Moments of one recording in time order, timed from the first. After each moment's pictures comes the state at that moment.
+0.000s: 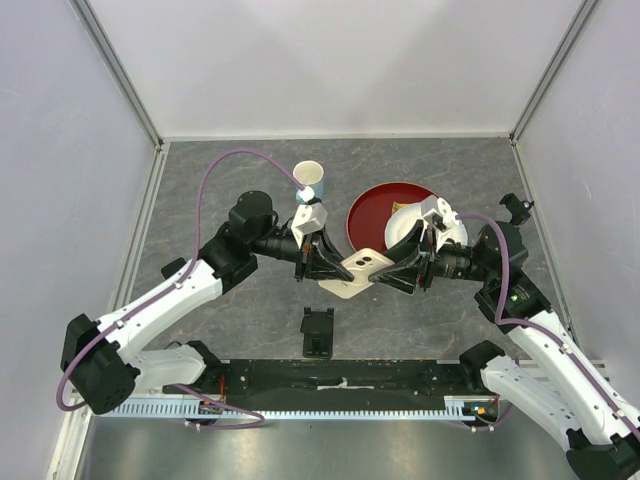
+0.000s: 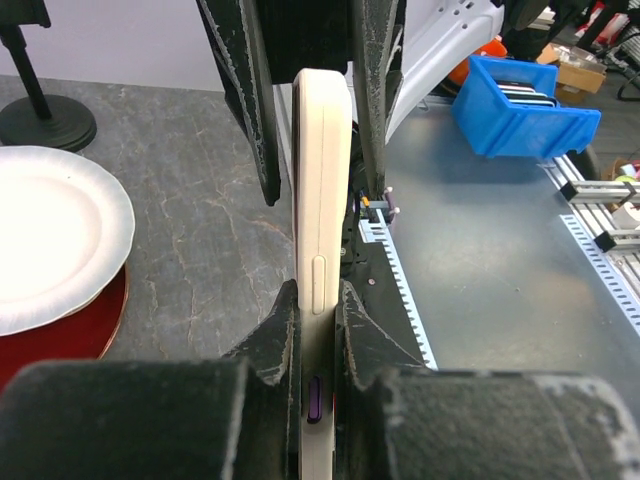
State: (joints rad) left arm -0.72 1.17 0.93 0.11 1.06 -0.08; right arm 0.49 0.72 0.77 -0.01 -0.93 0.32
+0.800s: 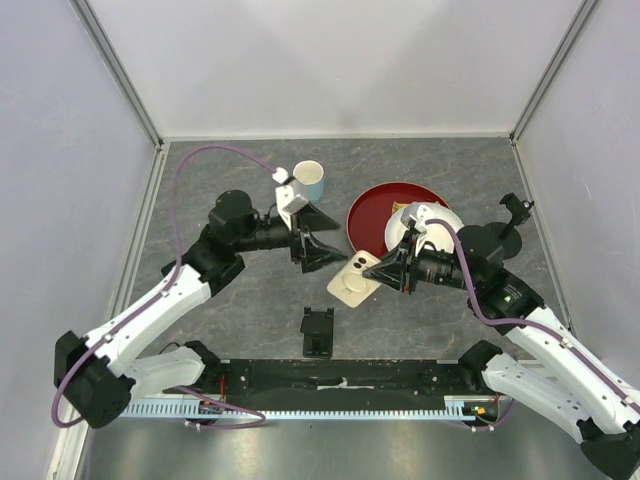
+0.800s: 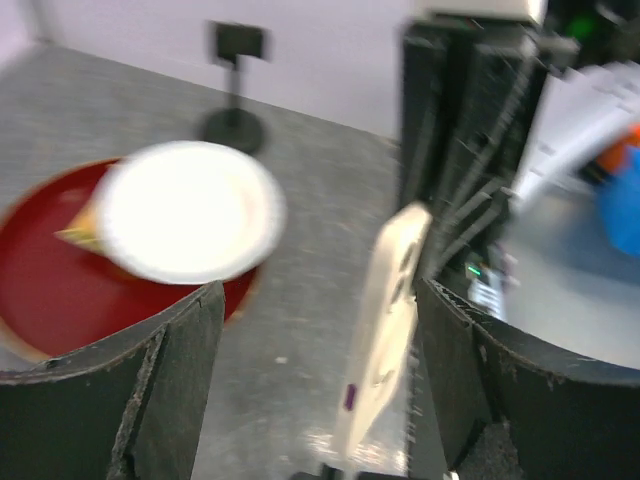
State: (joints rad) left arm -0.66 1.13 0.93 0.15 0.86 -0.15; right arm 0.65 0.75 0.77 -0.21 -0.59 0.22
